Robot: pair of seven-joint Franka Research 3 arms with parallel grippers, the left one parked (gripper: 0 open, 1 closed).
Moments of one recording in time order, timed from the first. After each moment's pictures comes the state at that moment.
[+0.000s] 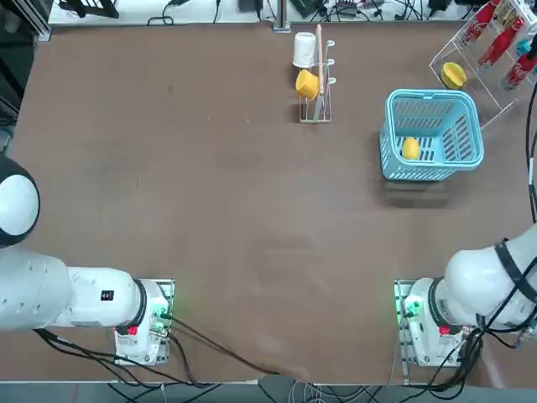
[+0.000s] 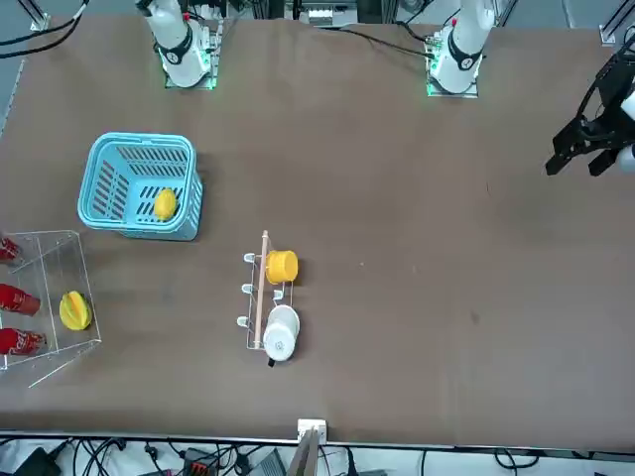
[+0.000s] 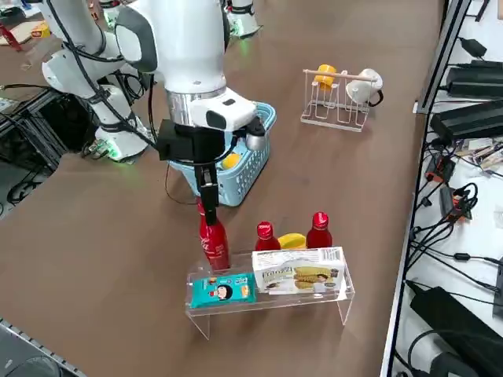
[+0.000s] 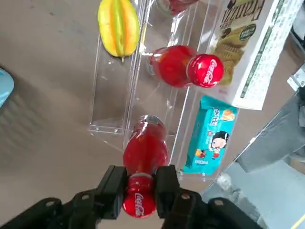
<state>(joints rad) -0.37 0.37 -0.07 -1.55 -0.25 2.03 -0.99</state>
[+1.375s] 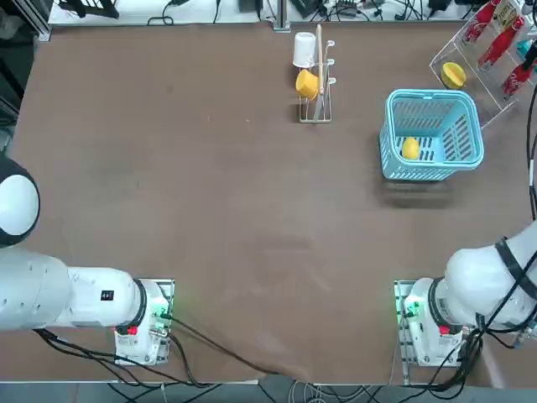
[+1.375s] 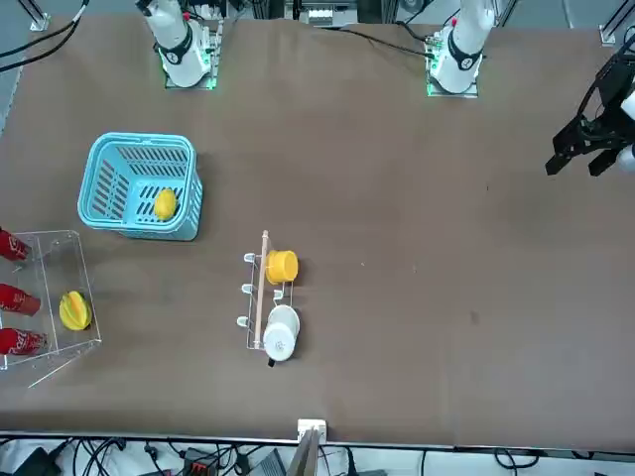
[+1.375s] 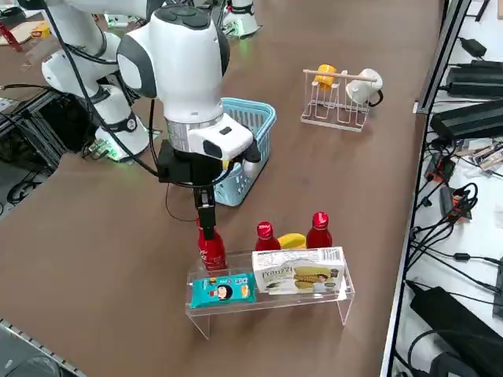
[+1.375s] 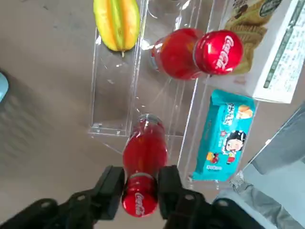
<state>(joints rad) -0.39 0.41 -0.07 -1.55 -0.22 2.04 -0.99</state>
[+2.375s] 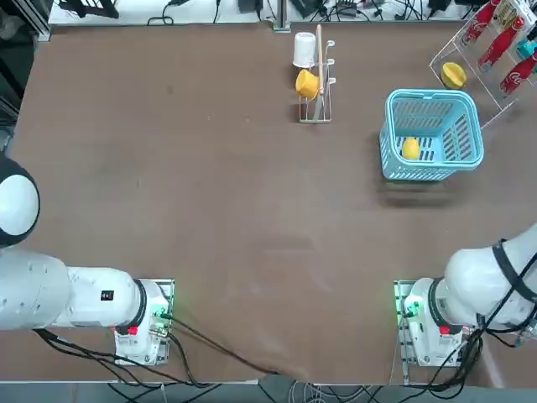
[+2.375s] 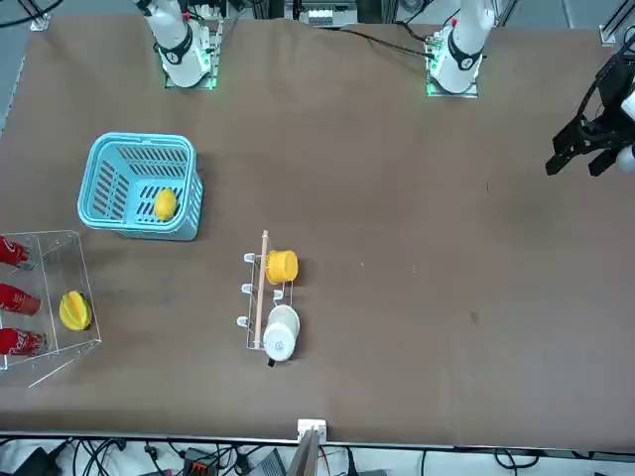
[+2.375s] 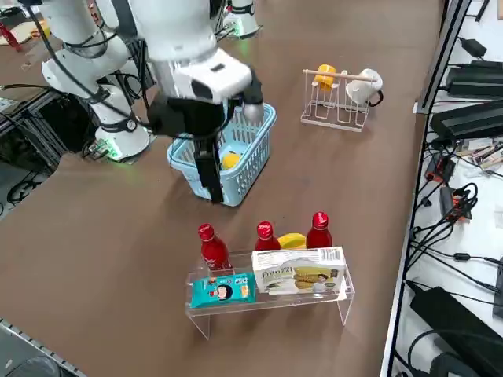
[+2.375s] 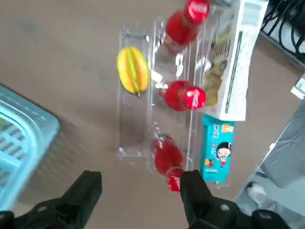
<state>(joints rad) -0.38 0.36 -0.05 -1.37 -0.04 1.82 -0.92</state>
